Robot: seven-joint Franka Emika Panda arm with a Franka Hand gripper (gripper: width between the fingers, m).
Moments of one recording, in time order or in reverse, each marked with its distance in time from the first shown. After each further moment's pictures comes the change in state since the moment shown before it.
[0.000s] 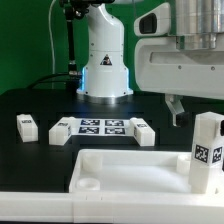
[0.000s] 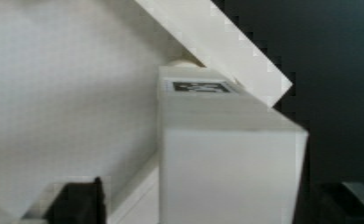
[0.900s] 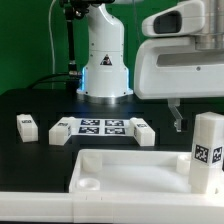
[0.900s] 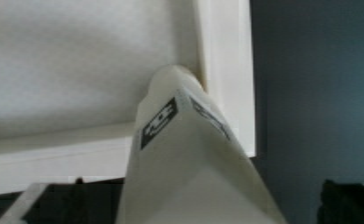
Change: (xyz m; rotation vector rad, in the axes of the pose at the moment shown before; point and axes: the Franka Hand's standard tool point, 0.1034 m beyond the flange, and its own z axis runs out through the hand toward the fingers) arm -0.016 -0.009 0.004 -0.047 0.026 -0.802
